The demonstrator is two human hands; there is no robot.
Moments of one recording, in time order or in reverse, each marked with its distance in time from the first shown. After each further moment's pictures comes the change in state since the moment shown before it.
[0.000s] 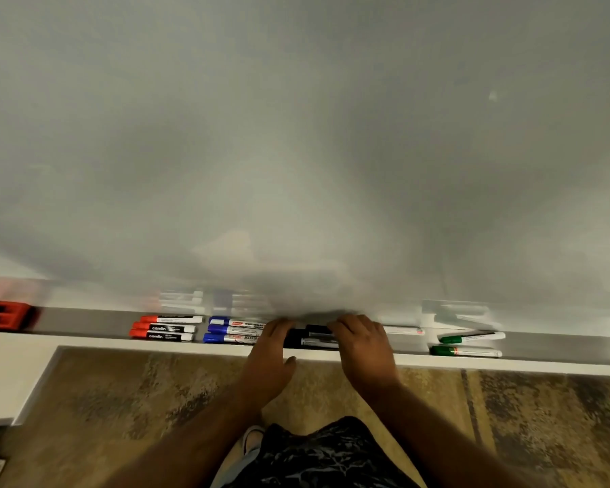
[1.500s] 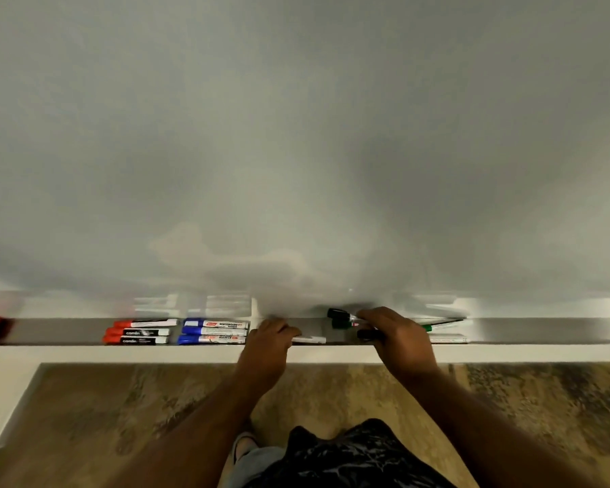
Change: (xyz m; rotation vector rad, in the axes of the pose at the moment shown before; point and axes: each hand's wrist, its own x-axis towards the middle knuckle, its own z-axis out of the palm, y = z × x) left_hand 0.016 0.029 0.030 0.404 -0.014 0.238; right_hand -0.032 0.097 -0.057 0.186 0.001 0.107
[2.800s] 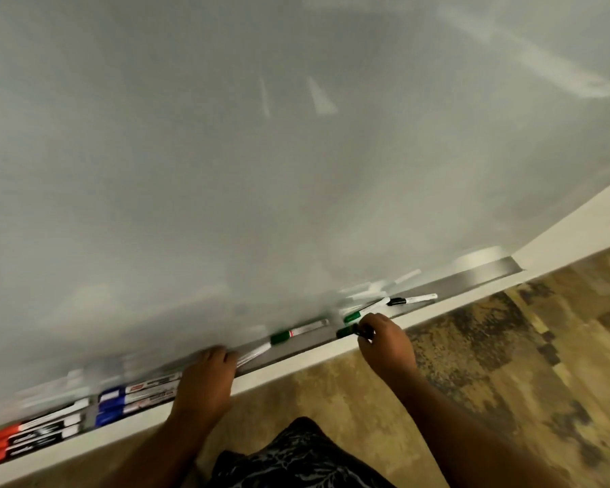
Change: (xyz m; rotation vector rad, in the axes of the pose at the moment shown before) left_hand 0.017 -0.007 -0.021 0.289 -0.120 0.169; right_hand -0.054 0.017 -0.044 -0.001 0.130 0.609
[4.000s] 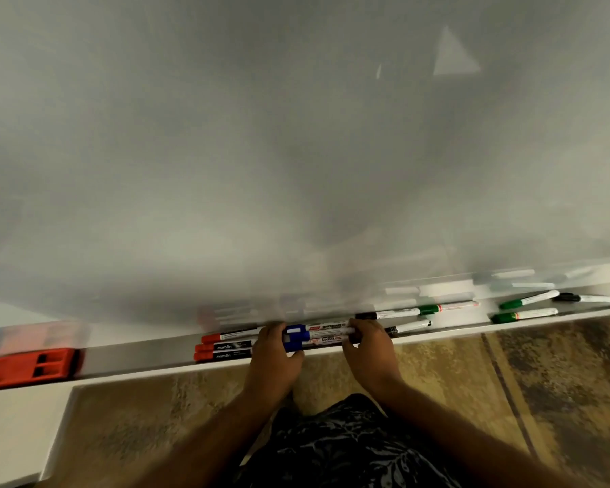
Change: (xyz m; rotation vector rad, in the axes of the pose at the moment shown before) left_hand -0.097 -0.151 0.000 -0.835 0.109 -0.520; right_hand -0.088 -0.252 0.196 0.291 -0.216 0.023
